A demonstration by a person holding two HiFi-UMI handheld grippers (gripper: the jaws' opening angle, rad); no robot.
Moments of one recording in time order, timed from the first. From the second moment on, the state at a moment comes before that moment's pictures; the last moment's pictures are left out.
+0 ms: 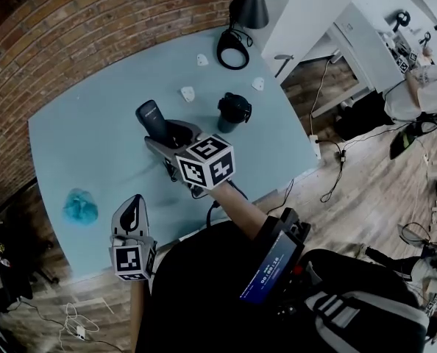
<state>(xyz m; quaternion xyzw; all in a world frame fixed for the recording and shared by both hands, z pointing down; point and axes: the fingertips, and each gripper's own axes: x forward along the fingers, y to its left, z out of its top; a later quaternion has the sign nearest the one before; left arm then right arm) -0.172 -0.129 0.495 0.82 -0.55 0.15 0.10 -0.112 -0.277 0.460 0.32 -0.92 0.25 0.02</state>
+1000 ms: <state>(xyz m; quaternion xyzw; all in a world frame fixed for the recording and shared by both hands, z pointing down) -0.092 -0.168 0.469 0.88 -0.45 0.11 0.11 -0.096 -0.246 0.408 0.28 -0.92 0.28 -0.06</state>
